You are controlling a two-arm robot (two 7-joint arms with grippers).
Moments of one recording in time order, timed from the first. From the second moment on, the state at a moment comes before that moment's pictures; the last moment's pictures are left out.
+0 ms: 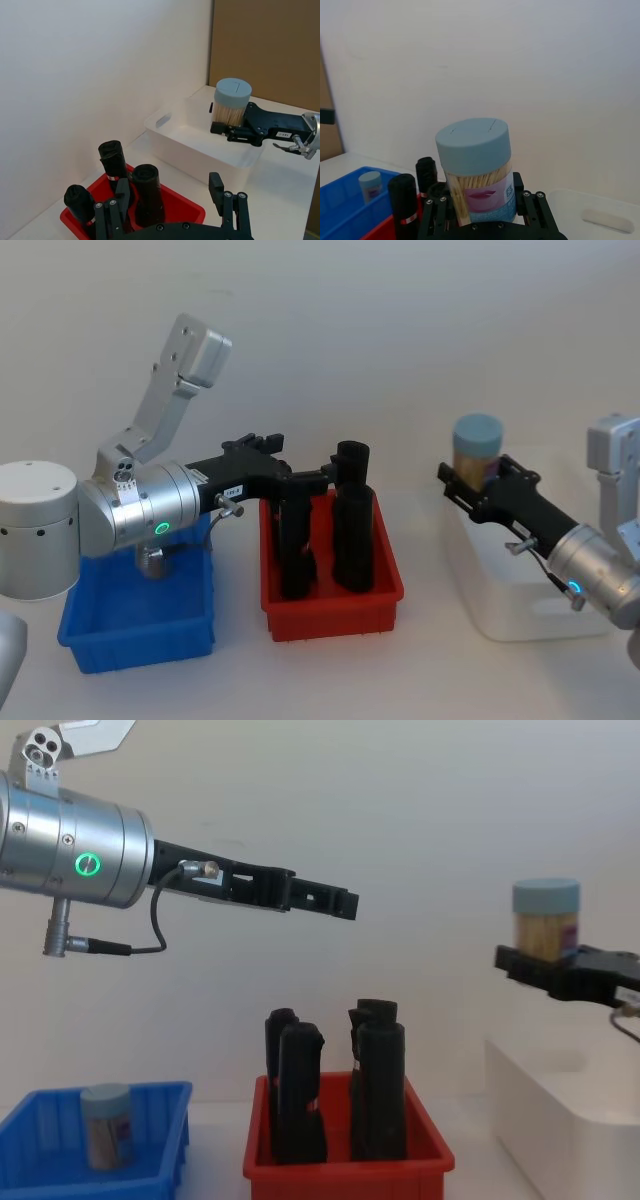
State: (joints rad) left arm -0.56 0.34 0.31 -1.52 -0.34 0.58 -0.57; right arm 0.41 0.24 -0.22 -1.18 0.36 -0.13 0.46
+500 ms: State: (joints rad) left arm -0.56 0.34 0.31 -1.52 -0.34 0.58 -0.57; right arm 0.33 0.30 -0.16 -1.25 0.39 -0.12 0.28
